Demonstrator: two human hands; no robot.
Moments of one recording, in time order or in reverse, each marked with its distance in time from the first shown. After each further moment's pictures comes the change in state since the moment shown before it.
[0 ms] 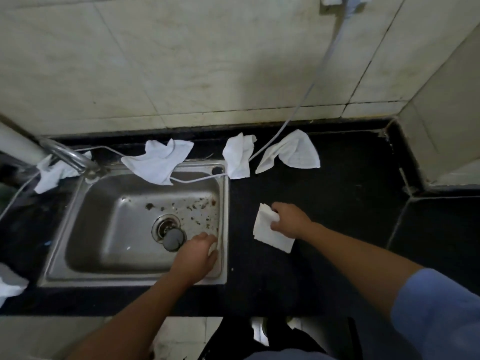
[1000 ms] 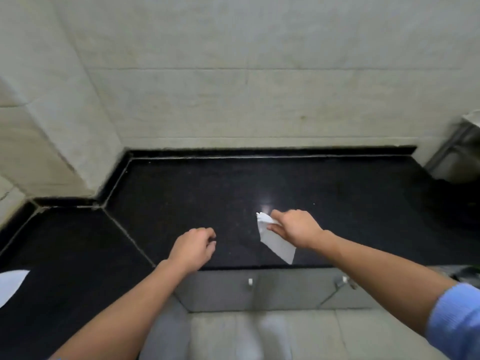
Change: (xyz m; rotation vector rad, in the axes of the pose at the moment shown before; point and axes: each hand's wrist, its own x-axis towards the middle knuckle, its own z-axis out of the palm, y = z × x) left_hand -0.175 0.335 0.062 0.263 -0.266 1.537; right_hand -0.574 0.015 0.228 -0.022 0.811 1.137
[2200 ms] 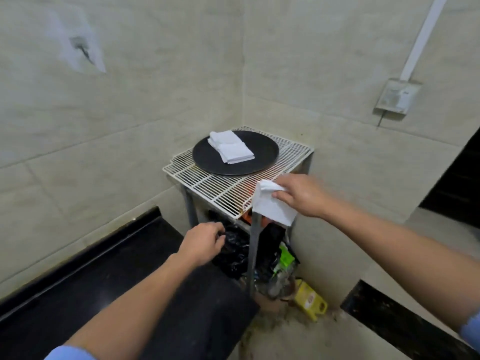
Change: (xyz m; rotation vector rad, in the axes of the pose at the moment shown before) left_hand 0.380 0.802 0.190 -0.061 -0.168 0.902; right_hand -0.388 0.715 -0.147 -0.001 0.312 0.806
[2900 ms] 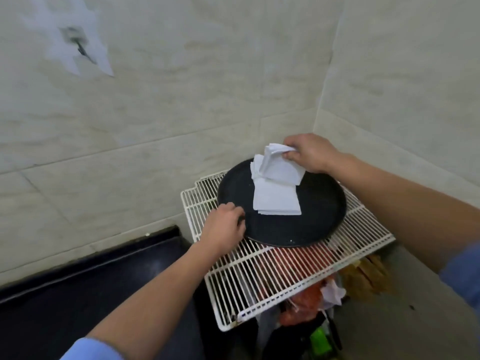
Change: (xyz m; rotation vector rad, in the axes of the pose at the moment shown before) left_hand 0.244 -0.039 -0.005 0.106 0.241 -0.349; right_hand 0.377 0.125 0.024 0.115 -0.057 -0.298
